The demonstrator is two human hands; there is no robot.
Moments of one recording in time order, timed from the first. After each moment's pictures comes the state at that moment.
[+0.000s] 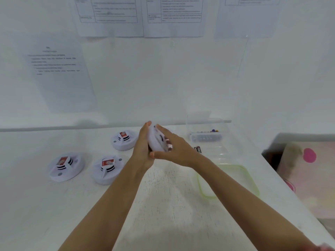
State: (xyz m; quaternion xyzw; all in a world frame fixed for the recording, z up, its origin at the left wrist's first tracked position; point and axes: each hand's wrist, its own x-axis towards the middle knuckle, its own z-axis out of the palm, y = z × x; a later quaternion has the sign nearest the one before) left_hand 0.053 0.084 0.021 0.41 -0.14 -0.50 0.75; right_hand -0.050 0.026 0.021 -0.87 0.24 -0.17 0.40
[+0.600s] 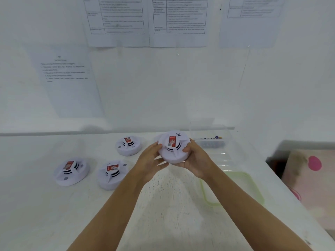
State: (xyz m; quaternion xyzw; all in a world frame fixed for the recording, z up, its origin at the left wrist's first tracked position) left_hand 0.062 0.098 0.000 0.52 -0.24 -0.50 0.65; right_hand -0.067 0.006 -0.002 -0.46 0.19 -0.27 0.83
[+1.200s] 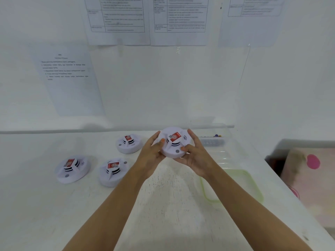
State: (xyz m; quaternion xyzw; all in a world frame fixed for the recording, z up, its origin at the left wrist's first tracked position) left_hand 0.068 0.091 -0.003 0.47 -0.34 -0.45 0.68; right_hand -0.071 0.005 -0.007 -0.47 0.23 -0.31 0.80
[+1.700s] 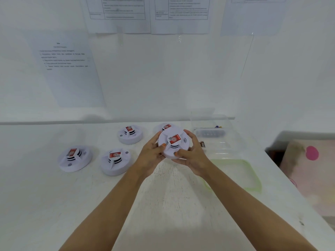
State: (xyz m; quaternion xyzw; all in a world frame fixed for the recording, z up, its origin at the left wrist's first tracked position) left_hand 0.068 0.104 -0.031 0.47 -0.38 -0.48 0.64; right_hand -0.070 0.029 -0.028 -0.53 0.24 -0.31 0.75
